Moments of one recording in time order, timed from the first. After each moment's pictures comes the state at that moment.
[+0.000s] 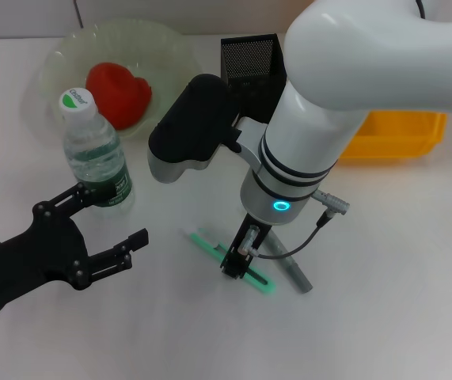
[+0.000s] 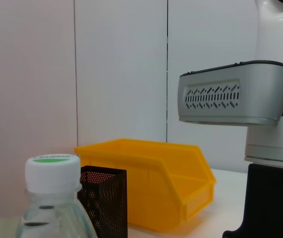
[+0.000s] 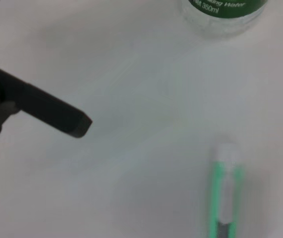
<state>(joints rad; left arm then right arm) -0.18 -2.07 0.96 0.51 1.50 1.57 -0.79 1.07 2.09 -2.13 -0.91 -2.24 -1.22 2.93</state>
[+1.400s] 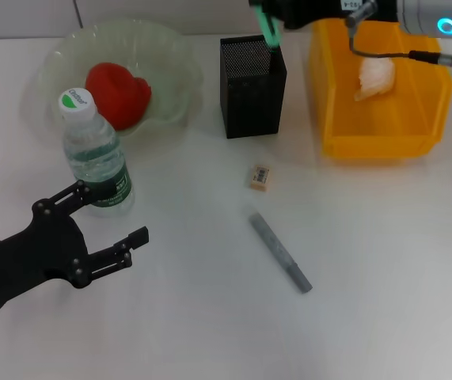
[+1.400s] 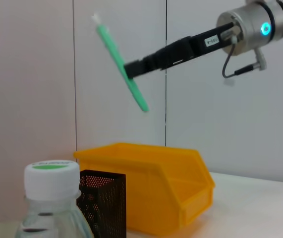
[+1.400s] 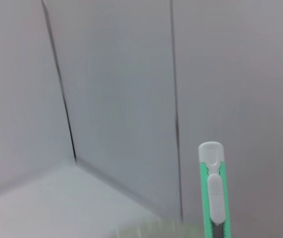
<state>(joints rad) -0.19 -2.07 0.96 0.51 1.50 1.58 -0.79 0.41 2.08 -1.47 -1.53 -2.01 -0.90 2.31</state>
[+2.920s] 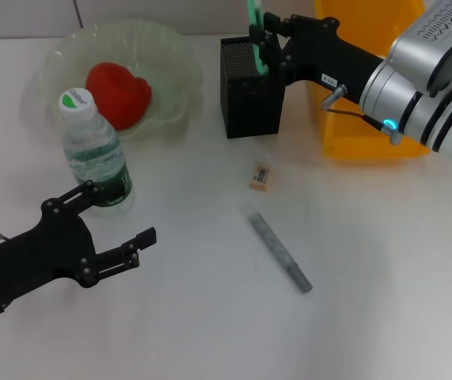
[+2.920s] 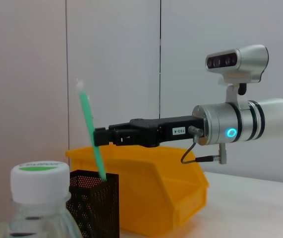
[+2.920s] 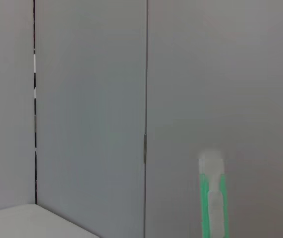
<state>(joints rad) -0.20 -2.07 0.98 0.50 1.50 1.57 -0.80 0.70 2.08 -1.60 -0.32 -0.55 -0.90 0.69</state>
